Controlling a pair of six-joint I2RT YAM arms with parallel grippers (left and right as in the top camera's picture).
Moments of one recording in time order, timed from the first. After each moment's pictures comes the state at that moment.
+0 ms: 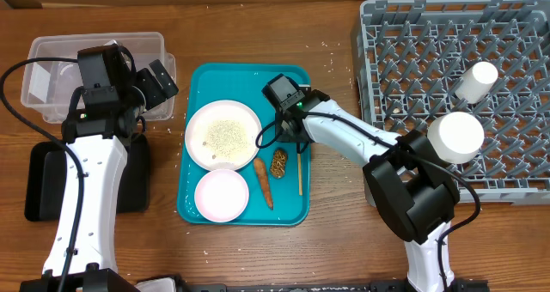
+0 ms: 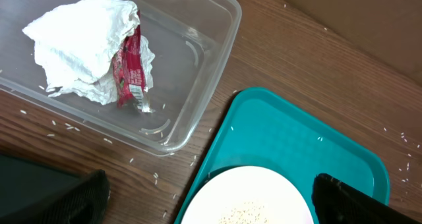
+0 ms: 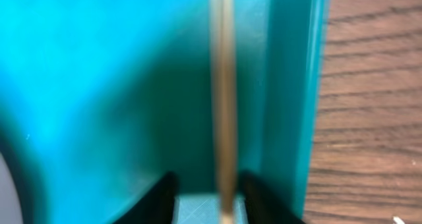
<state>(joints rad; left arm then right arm) 0.13 1.45 1.21 -0.58 0.03 -0.41 0.64 2.12 1.49 -0.70 0.14 0.65</state>
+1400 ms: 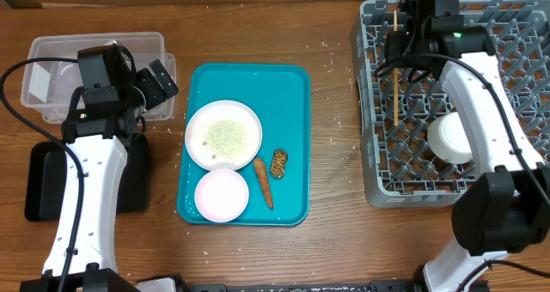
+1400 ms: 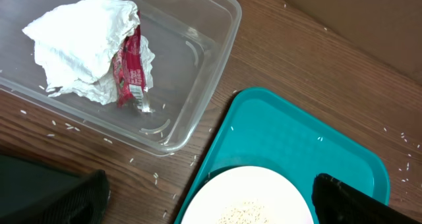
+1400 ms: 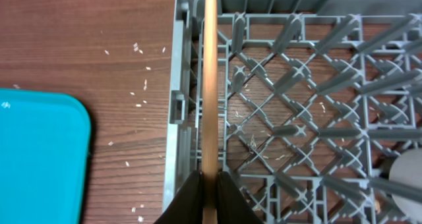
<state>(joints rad) 0.13 1.45 1.21 -0.58 0.03 -0.41 0.07 1.87 1.71 -0.83 -0.03 0.06</state>
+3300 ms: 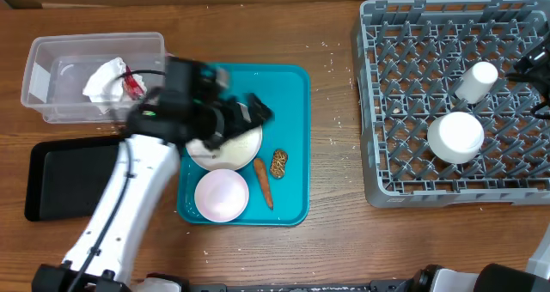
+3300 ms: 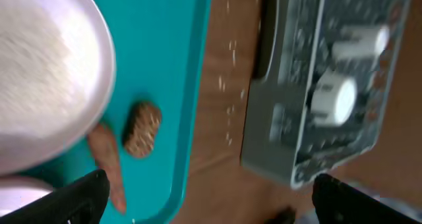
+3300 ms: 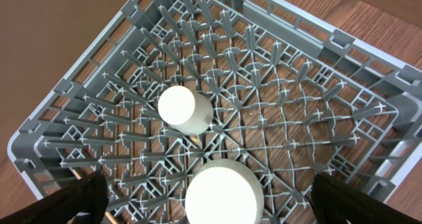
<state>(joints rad) -0.24 1.46 1.22 -0.81 0.52 -0.60 -0.41 1.49 1.71 -1.11 0.12 0.48</state>
